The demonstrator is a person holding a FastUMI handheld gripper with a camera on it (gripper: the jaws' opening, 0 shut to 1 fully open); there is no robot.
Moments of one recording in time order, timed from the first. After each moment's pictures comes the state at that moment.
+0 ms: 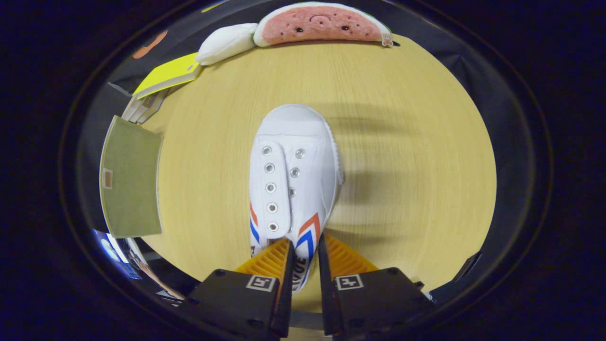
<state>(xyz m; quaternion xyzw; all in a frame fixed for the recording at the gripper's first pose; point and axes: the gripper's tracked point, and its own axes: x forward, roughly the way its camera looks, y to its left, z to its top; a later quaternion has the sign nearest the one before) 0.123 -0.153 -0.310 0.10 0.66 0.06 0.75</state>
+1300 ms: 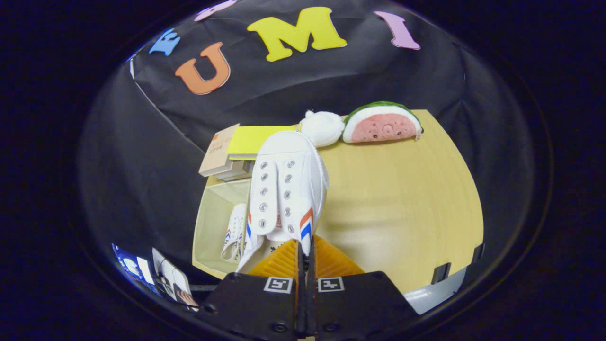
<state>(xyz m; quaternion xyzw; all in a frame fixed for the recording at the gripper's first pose) 0.103 0.024 -0.062 0.12 0.46 0.11 0.87</state>
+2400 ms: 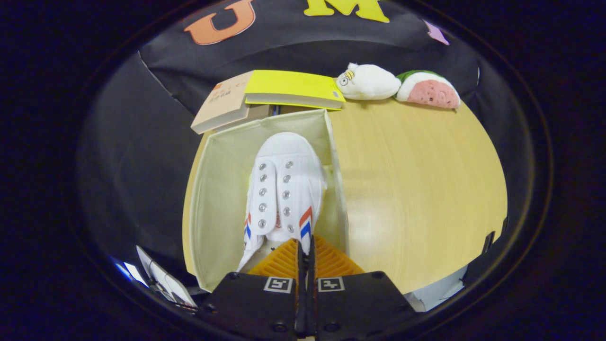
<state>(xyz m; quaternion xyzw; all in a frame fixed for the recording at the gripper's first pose) 0.124 0.223 -0.200 0.08 0.54 0.03 0.84</state>
